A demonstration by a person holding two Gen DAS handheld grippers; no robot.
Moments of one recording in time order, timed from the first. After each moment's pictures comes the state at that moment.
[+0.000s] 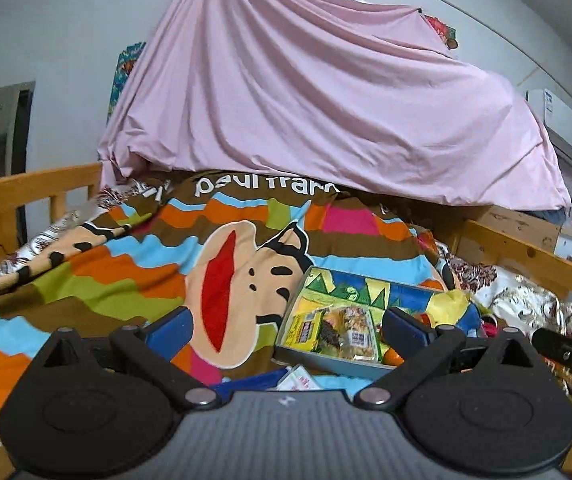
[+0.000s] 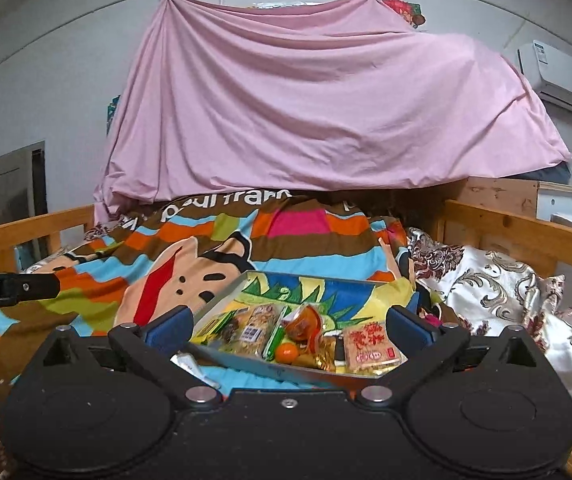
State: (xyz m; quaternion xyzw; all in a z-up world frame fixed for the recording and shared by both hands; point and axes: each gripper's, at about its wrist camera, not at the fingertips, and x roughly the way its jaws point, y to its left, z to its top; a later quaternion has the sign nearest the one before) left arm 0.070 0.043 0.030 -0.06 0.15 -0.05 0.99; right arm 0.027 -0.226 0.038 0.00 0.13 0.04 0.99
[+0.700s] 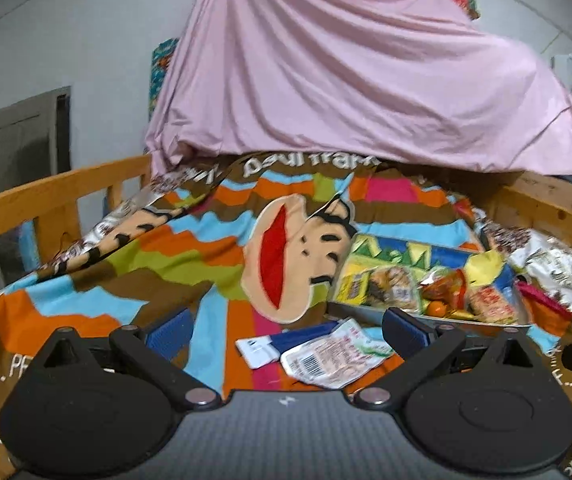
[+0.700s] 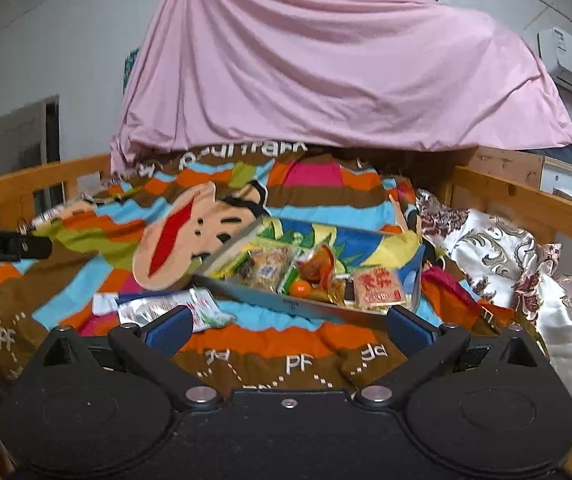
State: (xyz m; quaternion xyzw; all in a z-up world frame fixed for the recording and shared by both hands) left arm 0.025 0.055 0.026 -0.03 0.19 0.02 0.98; right arm -0.007 -0.205 0.019 -0.03 0.20 0.05 0.98
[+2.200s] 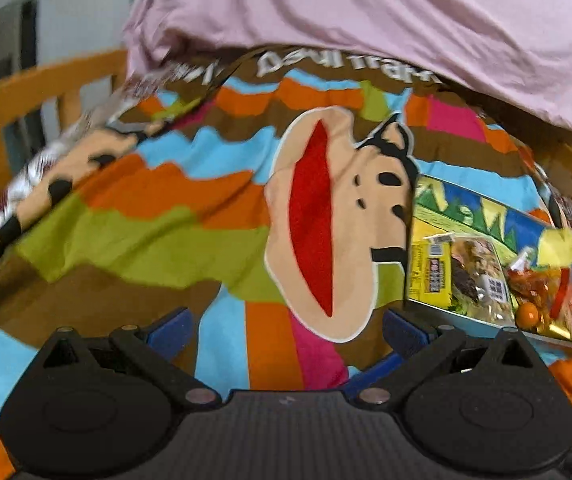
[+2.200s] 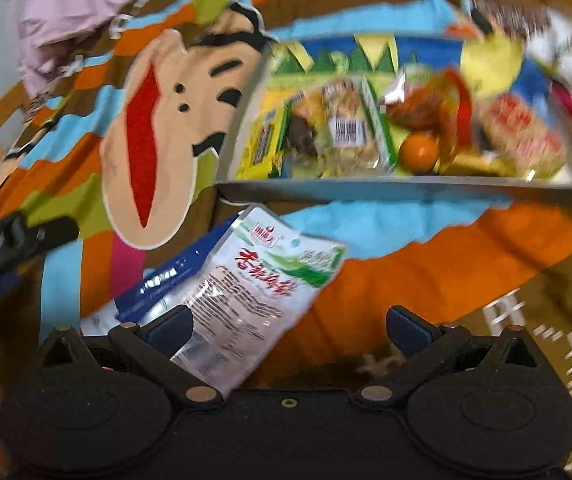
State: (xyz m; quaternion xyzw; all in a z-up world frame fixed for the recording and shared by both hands) left arm 0.232 0.136 -0.024 -0.08 0.34 -0.01 0.94; right arm 0.217 -0.085 -0.054 0.13 0.48 -0.02 0.87
